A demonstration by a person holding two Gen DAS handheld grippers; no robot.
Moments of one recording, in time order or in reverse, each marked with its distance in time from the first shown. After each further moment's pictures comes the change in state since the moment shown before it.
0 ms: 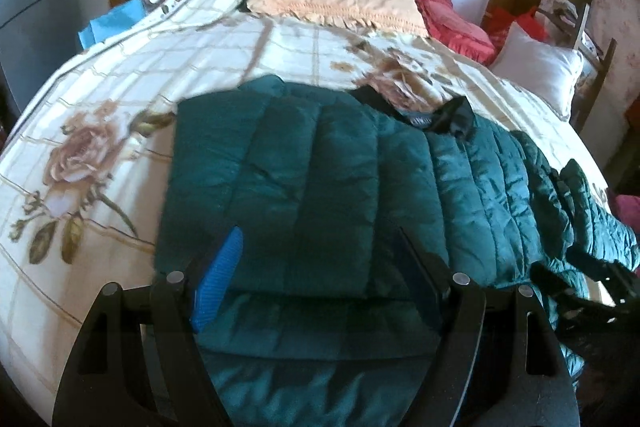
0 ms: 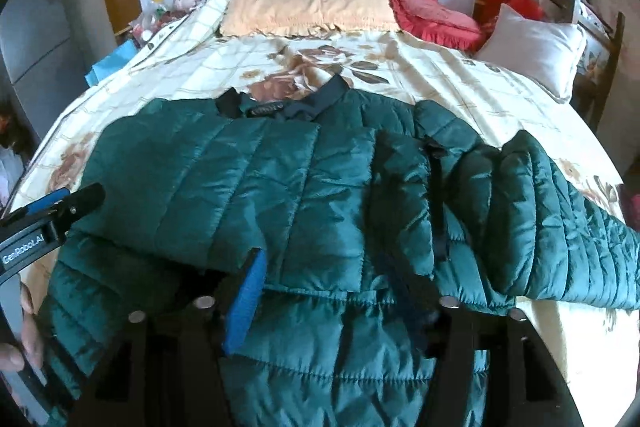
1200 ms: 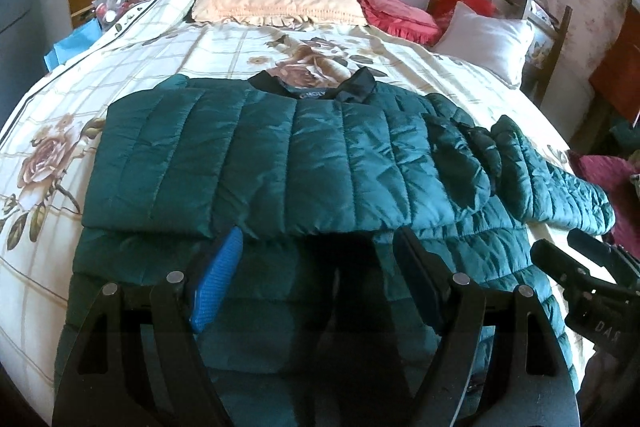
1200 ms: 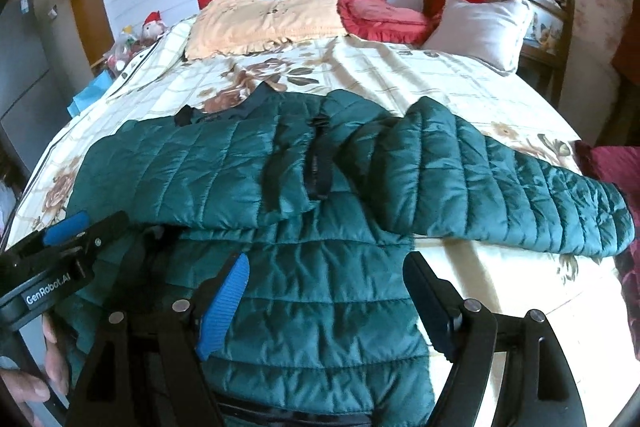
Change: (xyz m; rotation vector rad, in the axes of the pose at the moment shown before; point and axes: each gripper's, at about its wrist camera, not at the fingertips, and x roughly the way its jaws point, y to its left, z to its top) left arm -0.038 -0.092 -0.035 0.097 -0.022 -0.090; right arm -0.066 -0.073 -0.041 0.126 -0.062 -0.032
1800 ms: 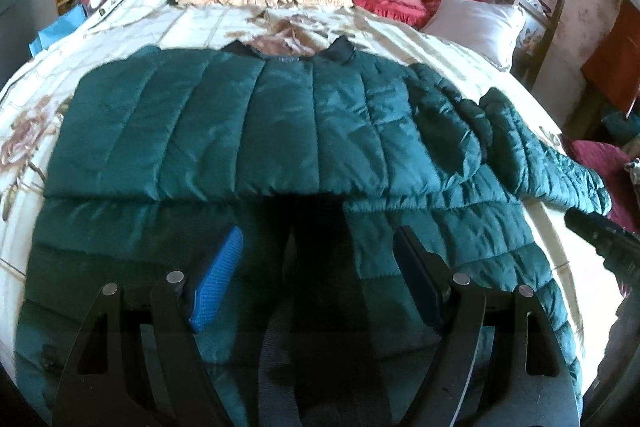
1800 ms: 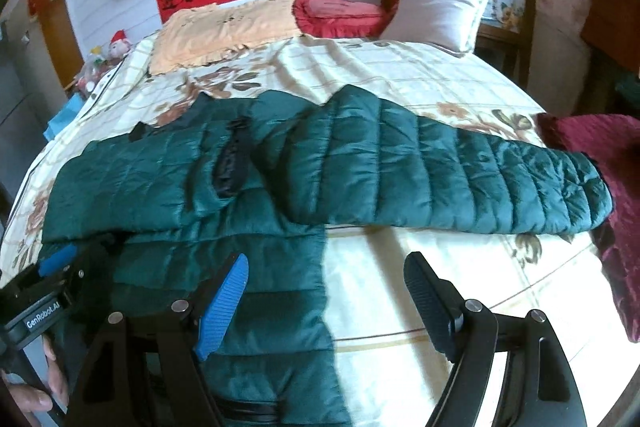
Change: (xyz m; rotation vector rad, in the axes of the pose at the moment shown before) left arm 0.027 -0.016 -0.023 -0.004 0.055 -0.045; right arm -0.005 -0.068 -0.008 0.094 -0.001 -0.072
